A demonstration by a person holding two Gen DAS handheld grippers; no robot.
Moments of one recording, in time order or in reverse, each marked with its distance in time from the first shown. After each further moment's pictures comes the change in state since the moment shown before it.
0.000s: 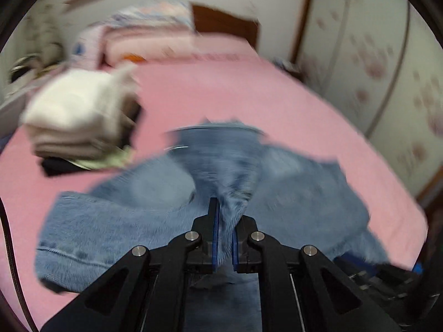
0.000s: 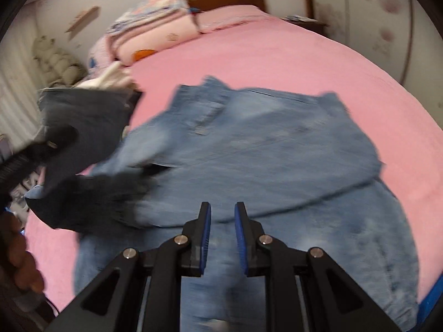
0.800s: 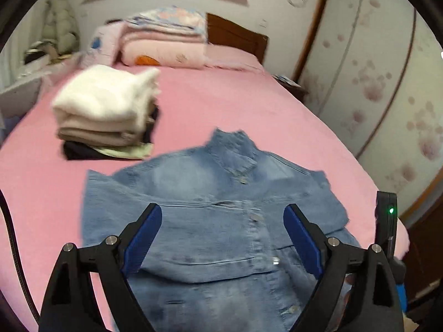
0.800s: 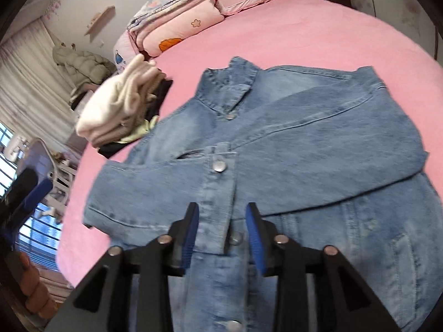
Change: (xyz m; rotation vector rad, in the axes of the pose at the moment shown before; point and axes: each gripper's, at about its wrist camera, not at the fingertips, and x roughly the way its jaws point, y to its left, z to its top) left arm -0.122 0.059 -0.038 -0.134 -0.111 -0.009; right arm 0.024 0.014 0.014 0.030 0.101 0.316
